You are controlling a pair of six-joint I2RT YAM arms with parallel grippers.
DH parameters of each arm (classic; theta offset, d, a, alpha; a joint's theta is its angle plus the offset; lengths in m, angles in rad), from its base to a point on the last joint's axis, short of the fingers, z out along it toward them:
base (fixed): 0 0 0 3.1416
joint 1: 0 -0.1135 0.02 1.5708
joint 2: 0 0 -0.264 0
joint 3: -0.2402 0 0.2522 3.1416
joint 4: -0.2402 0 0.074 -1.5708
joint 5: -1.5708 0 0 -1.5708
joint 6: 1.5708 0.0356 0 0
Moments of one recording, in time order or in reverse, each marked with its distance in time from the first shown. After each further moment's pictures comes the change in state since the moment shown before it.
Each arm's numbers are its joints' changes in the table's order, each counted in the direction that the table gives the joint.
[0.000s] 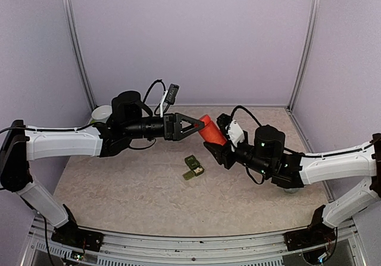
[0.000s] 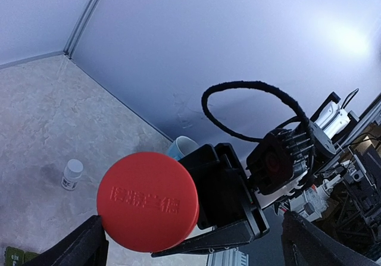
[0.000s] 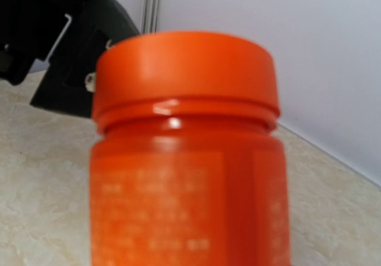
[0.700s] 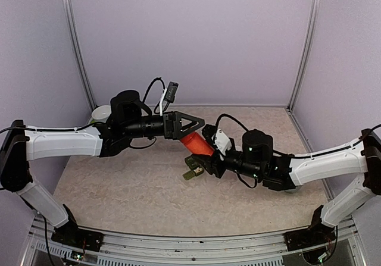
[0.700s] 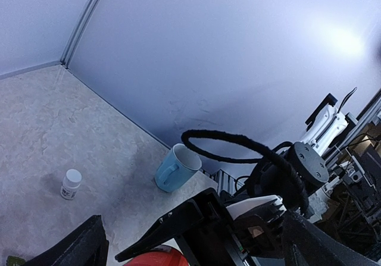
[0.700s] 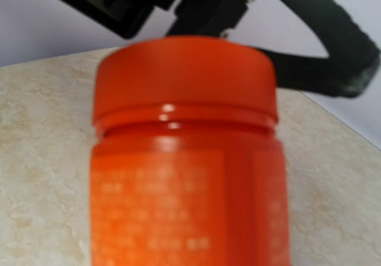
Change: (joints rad) left arm -0.004 0.000 0.000 0.034 0.005 -0.003; right arm -0.040 0.110 -0.045 0.015 0.121 0.003
